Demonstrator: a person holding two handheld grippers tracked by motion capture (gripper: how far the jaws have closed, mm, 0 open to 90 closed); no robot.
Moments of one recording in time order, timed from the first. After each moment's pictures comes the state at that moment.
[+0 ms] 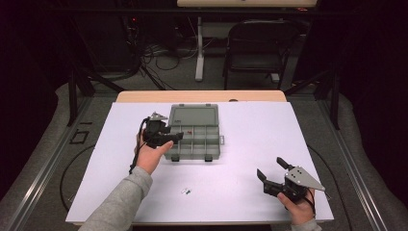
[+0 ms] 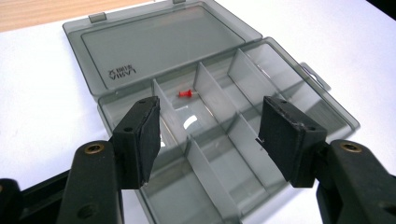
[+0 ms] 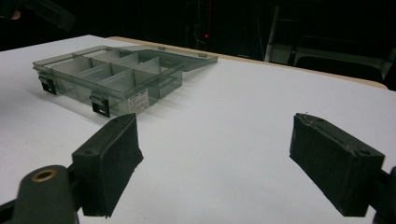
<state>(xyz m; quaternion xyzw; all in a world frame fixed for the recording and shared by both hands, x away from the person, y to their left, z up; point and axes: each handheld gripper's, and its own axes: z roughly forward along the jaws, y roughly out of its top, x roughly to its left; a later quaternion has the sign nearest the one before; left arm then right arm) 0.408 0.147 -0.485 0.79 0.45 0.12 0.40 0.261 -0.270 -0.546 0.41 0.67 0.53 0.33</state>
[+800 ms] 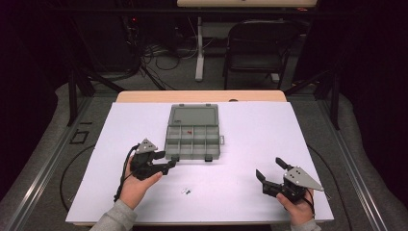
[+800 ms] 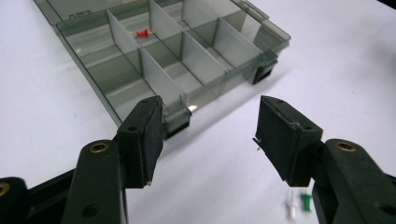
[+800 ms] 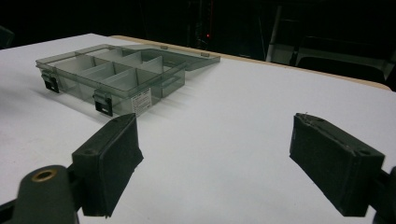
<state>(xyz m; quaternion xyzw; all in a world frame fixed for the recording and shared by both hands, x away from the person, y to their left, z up) 0.323 0.171 -0.504 0.81 0.40 0.12 0.42 0.260 -0.267 -0.546 0.40 0.67 0.53 0.33</state>
